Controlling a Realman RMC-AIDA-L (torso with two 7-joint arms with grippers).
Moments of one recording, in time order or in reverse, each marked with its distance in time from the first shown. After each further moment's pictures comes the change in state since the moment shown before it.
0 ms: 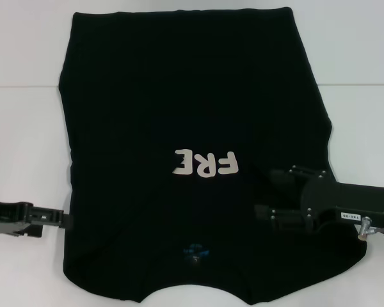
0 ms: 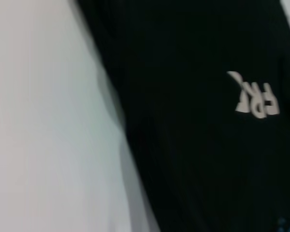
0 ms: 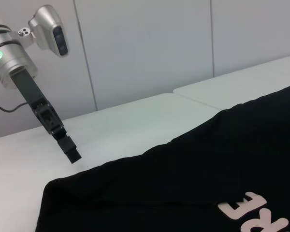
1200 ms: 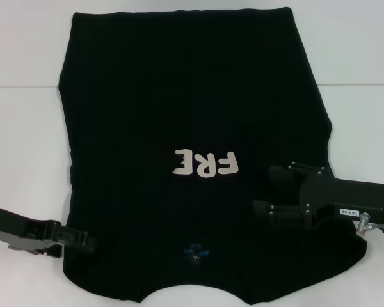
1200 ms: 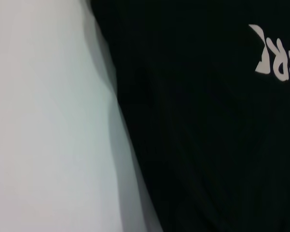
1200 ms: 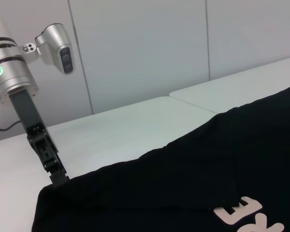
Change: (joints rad) left arm -0.035 -0.060 0.091 0.001 0.077 -0.028 -0.074; right arm 0.008 0.000 0.002 0.003 0.006 0.008 0.005
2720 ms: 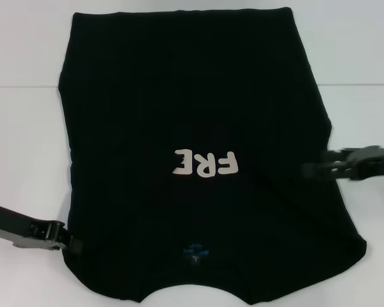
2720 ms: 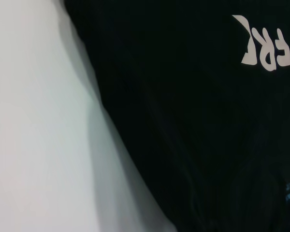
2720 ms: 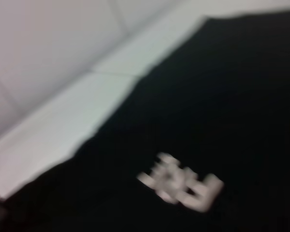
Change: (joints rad) left arm -0.019 0.017 0.004 -0.050 -0.013 -0.005 0.055; right arm 0.043 -0.096 -0.012 -0.179 -0.155 -0.003 0.674
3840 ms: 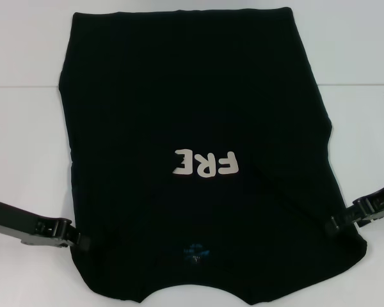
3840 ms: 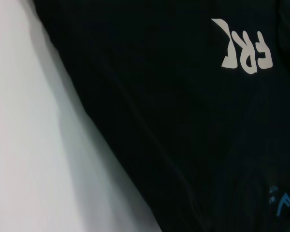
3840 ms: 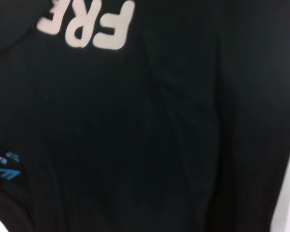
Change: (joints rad) left arm -0.005 -0.007 -0.002 -0.005 -0.025 0.007 0.020; right arm 0.233 -0.031 -0.074 0.049 -0.596 -0.091 0.590
